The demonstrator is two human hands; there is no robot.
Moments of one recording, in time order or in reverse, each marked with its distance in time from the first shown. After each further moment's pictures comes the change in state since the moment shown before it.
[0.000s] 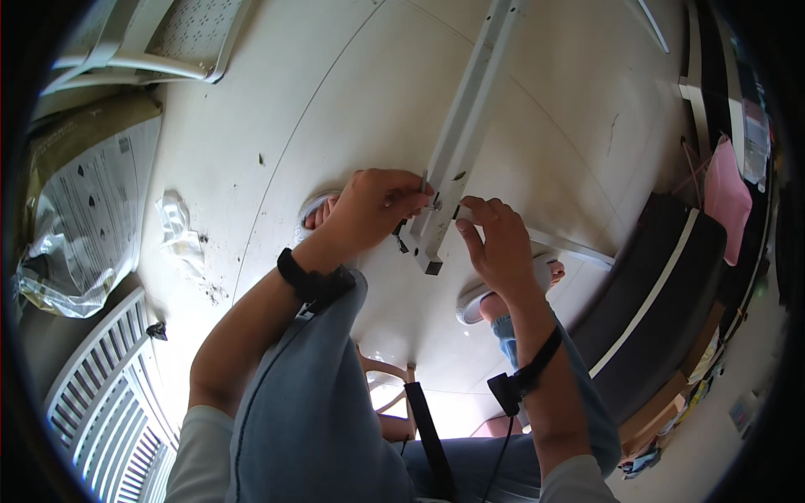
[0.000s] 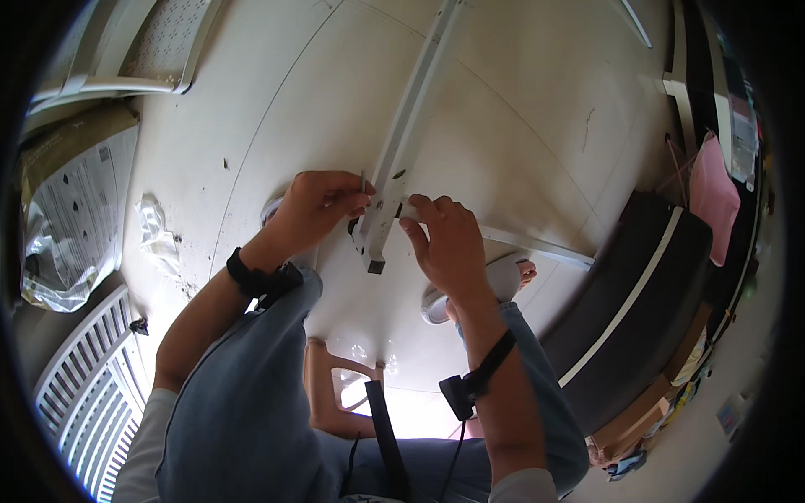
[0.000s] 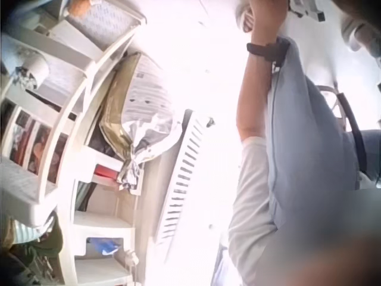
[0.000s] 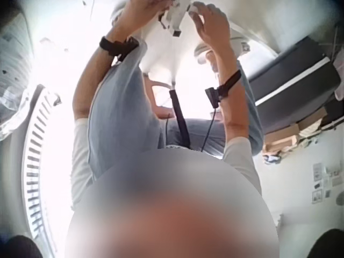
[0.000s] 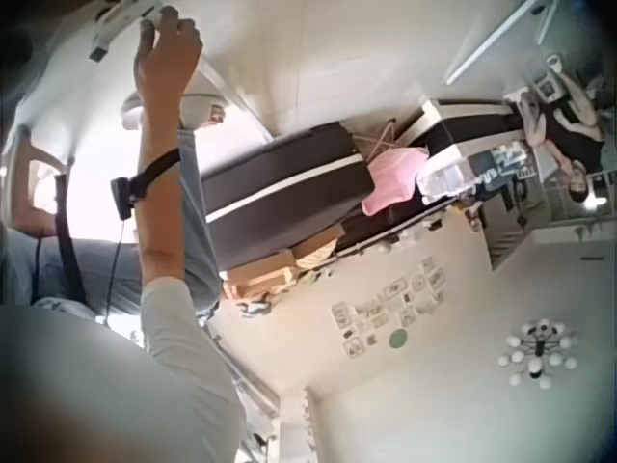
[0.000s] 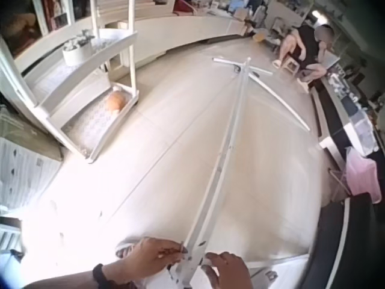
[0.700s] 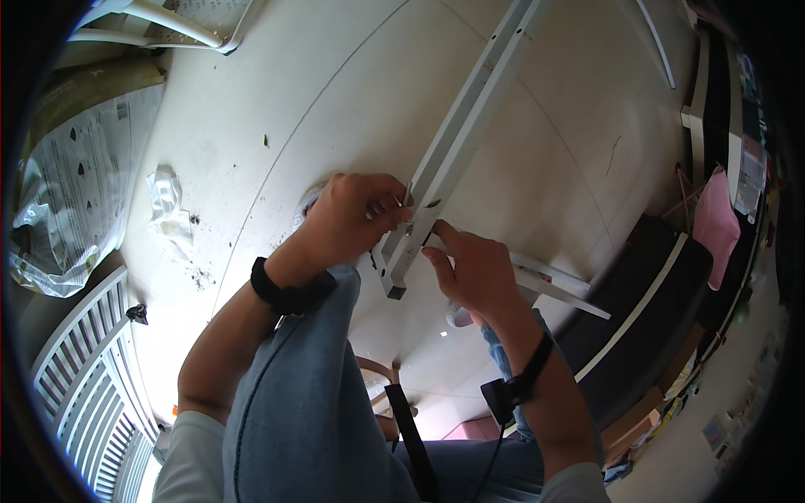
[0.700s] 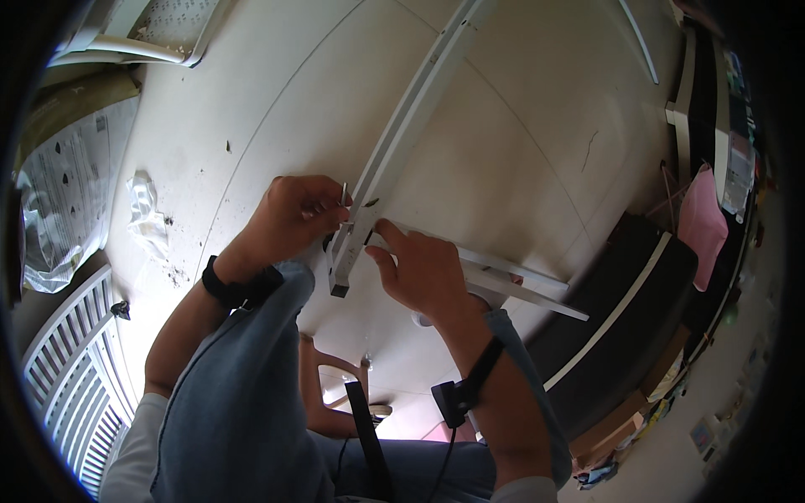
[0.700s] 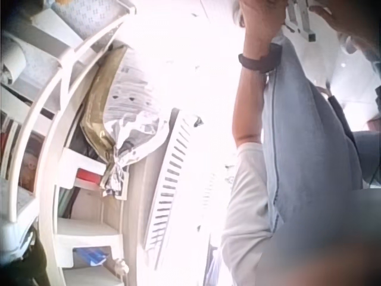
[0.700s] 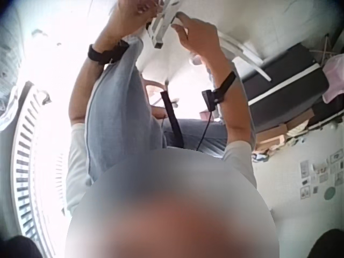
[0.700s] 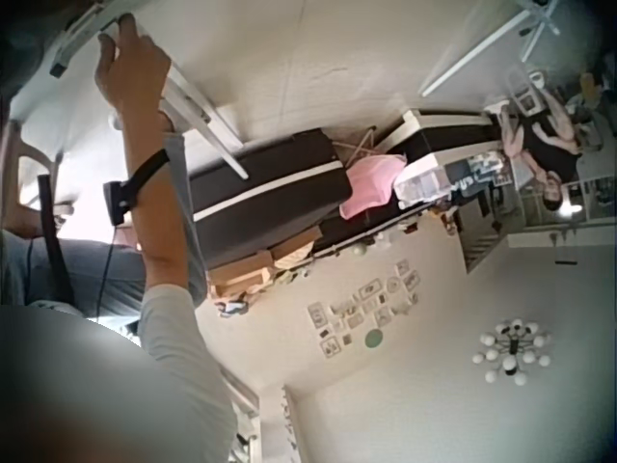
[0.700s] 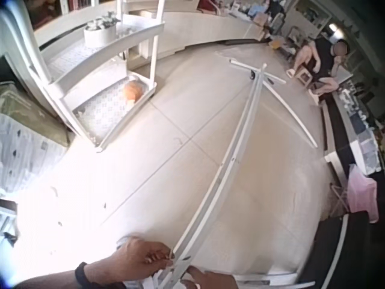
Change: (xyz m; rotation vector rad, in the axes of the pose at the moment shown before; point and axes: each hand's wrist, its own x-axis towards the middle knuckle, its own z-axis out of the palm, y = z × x) left_hand -0.031 0.021 -0.023 0.128 0.012 -0.077; right_hand -0.001 -0.038 -0.005 -0.034 -0.357 -0.011
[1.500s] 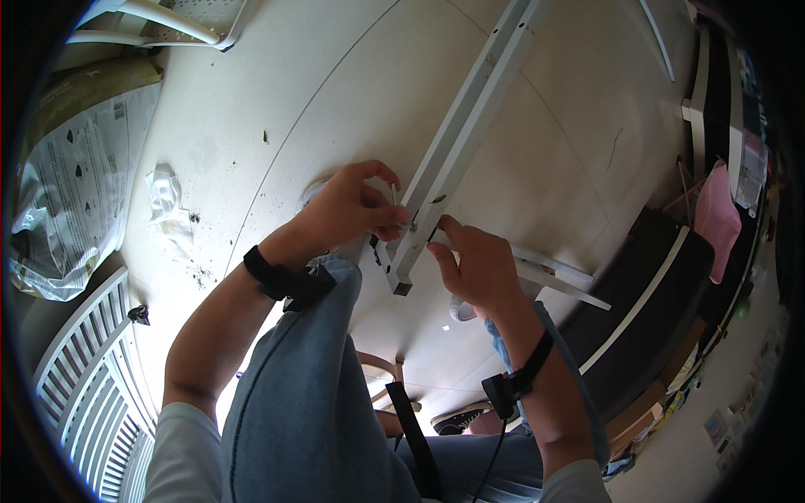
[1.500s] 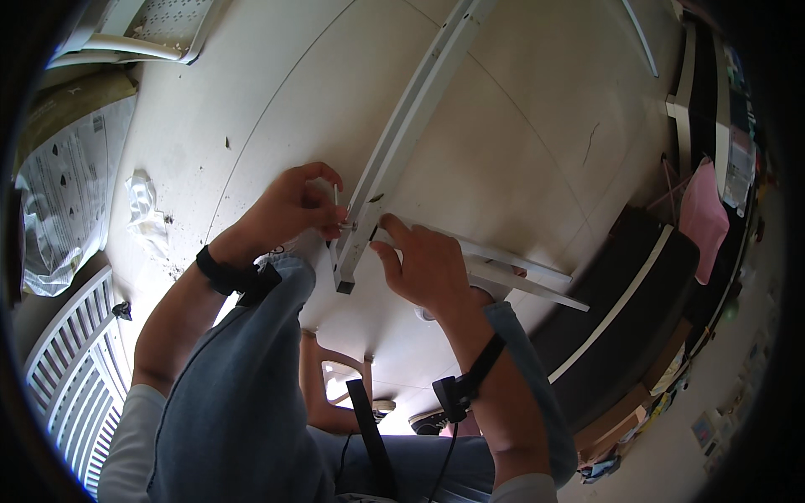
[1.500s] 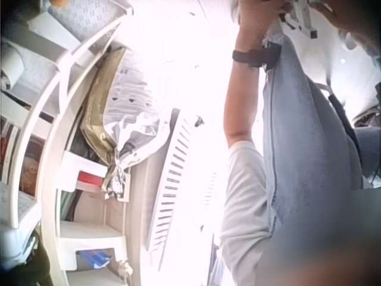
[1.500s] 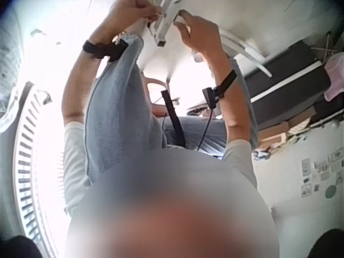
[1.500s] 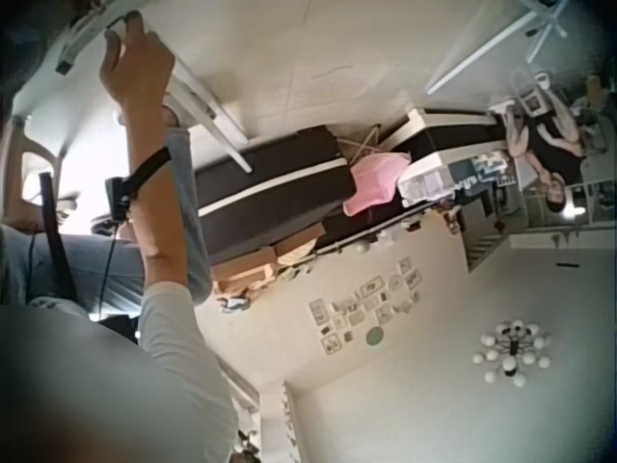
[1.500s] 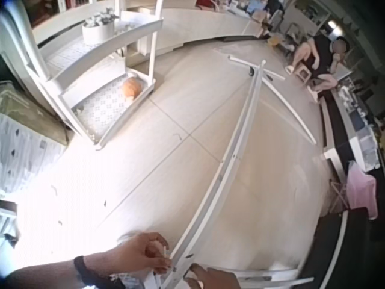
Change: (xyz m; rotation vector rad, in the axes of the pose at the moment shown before) left_hand 0.005 -0.013 -0.008 -0.369 -0.189 -0.263; right_hand -0.001 0.003 0.005 0.029 -0.021 0.035
